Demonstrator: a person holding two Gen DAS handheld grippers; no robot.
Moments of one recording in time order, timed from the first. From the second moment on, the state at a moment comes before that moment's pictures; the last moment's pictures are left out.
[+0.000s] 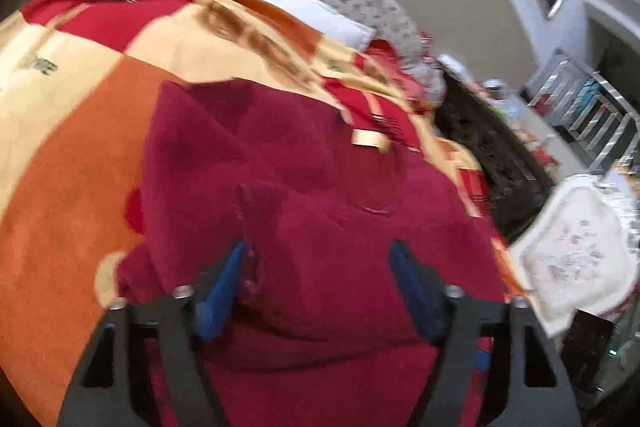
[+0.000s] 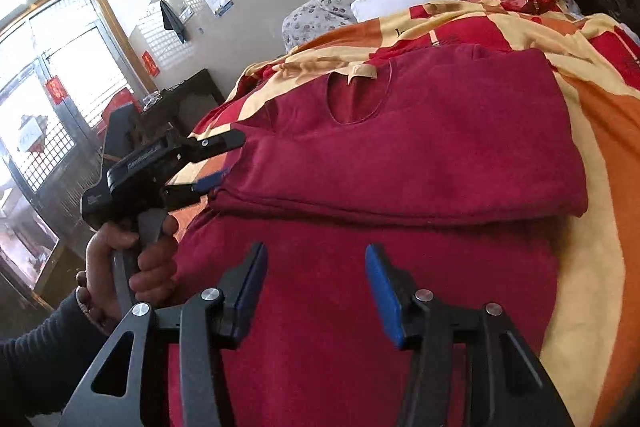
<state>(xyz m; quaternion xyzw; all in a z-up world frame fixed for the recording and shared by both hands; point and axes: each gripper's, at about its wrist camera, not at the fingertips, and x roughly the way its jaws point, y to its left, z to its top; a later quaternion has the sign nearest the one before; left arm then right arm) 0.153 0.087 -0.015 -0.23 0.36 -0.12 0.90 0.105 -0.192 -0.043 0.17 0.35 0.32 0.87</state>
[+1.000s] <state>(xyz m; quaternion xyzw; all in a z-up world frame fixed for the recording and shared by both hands) 0.126 0.142 0.044 -0.24 0.28 -0.05 0.93 0.096 -0.265 -0.059 0.36 0.27 0.23 0.86</state>
